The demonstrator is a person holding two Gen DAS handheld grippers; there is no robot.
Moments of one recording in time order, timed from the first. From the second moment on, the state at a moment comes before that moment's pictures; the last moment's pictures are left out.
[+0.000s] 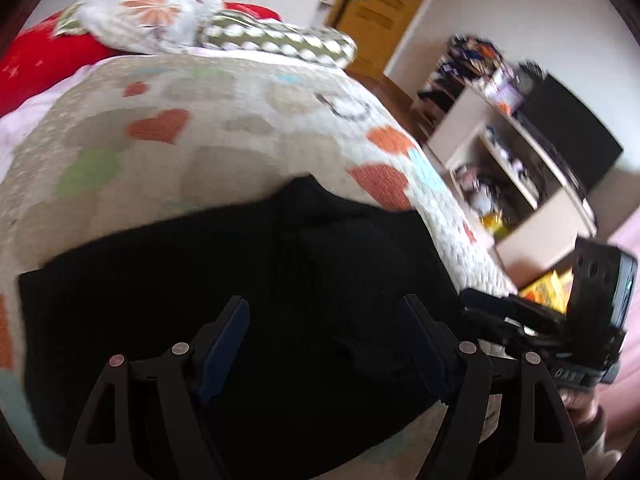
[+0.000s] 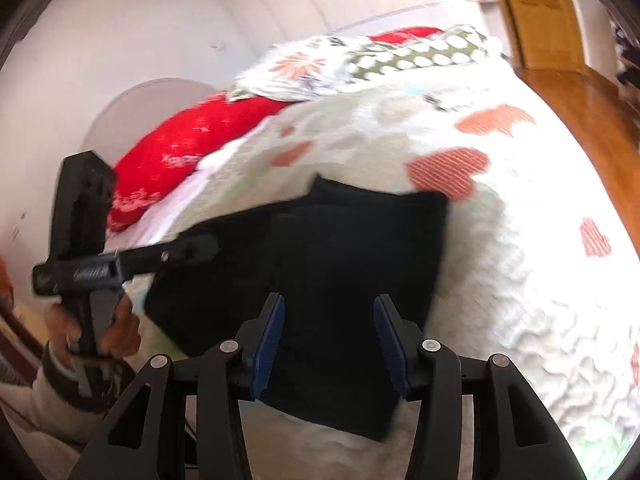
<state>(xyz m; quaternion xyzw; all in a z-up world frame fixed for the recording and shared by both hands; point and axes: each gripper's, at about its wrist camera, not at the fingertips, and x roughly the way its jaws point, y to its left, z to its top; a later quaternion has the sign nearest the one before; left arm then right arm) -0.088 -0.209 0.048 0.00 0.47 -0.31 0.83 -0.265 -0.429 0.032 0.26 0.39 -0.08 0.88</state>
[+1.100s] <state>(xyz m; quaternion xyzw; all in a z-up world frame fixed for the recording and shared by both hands) -0.111 -0.176 0.046 0.01 0.46 -0.15 0.88 -0.150 -0.372 0.006 0.12 0.44 -0.06 0.89</state>
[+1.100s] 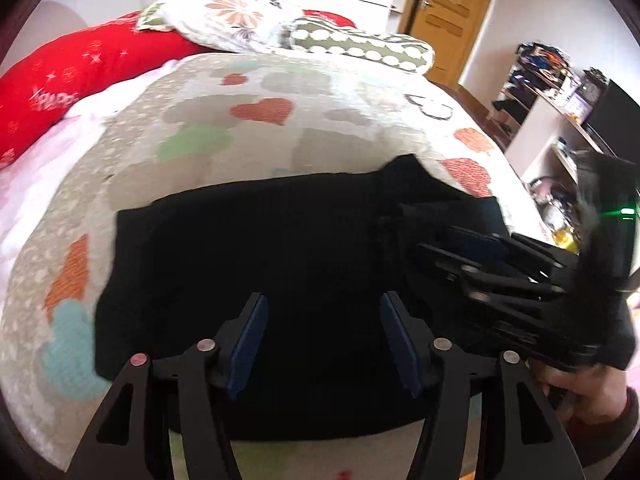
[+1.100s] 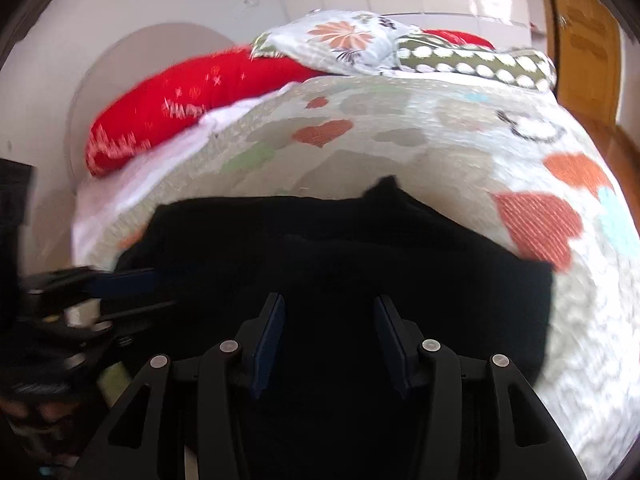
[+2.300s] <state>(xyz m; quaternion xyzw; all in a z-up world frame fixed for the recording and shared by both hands) -0.159 -0.060 0.074 -0.10 0.42 -0.07 0.90 -0.138 -0.318 0.050 0.09 0.43 0.01 0.90</state>
